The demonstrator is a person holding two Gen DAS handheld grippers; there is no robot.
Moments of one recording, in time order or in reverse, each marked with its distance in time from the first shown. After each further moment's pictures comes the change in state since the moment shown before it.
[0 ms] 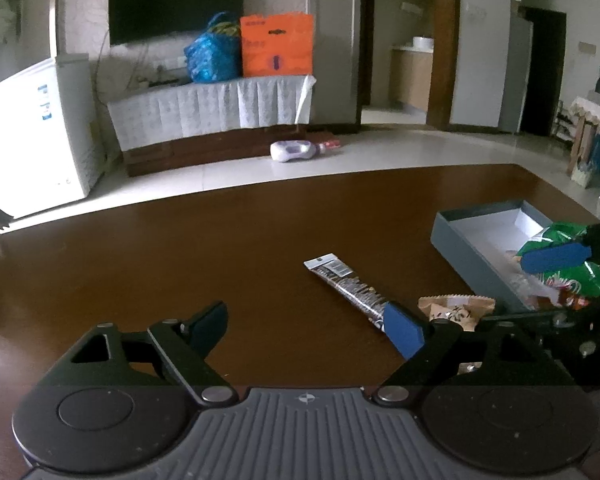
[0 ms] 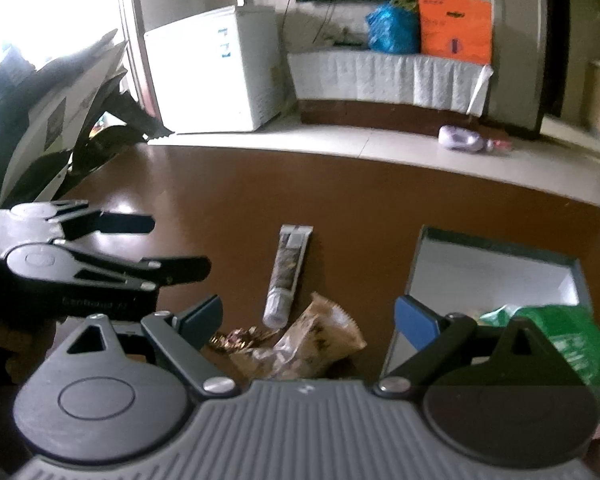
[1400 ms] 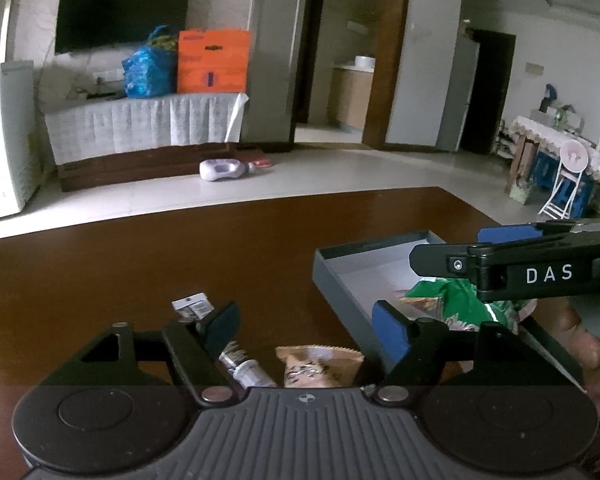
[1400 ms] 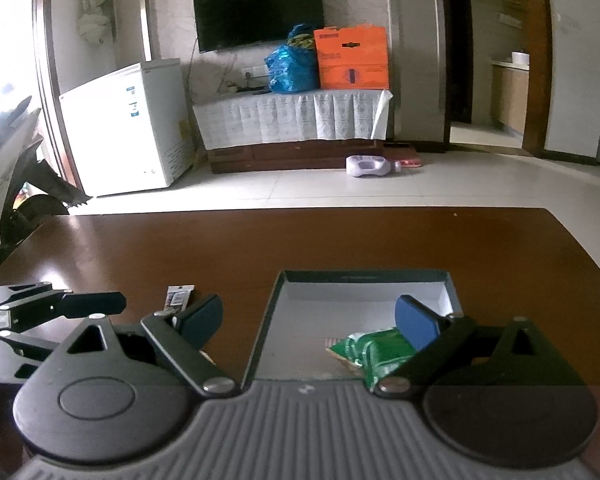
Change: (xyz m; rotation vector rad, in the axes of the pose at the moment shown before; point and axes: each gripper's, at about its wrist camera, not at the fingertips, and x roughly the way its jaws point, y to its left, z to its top) left arm 0.010 -0.070 0.014 0.004 -0.060 -0.200; right arm -0.057 -0.069 0.002 0.156 -0.153 -0.244
